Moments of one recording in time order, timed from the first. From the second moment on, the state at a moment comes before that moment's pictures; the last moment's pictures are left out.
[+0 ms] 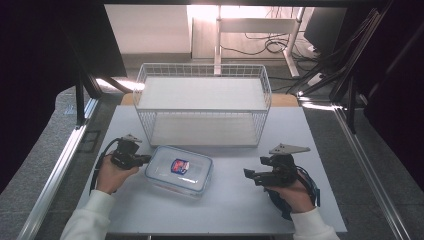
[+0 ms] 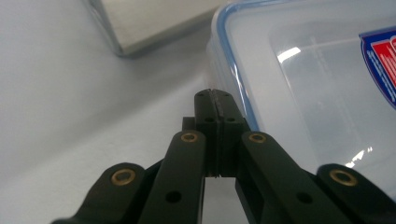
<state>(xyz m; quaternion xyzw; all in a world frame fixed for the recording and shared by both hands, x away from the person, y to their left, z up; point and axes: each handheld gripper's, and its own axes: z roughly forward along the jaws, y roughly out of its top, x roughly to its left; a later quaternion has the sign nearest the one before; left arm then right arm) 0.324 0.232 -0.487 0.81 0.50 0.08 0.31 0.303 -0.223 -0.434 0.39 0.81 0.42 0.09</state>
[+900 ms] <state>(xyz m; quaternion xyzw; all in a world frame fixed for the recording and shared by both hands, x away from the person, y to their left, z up) 0.293 0.200 -0.496 0.83 0.45 0.04 0.31 0.303 -0.221 -0.435 0.40 0.81 0.42 0.09</state>
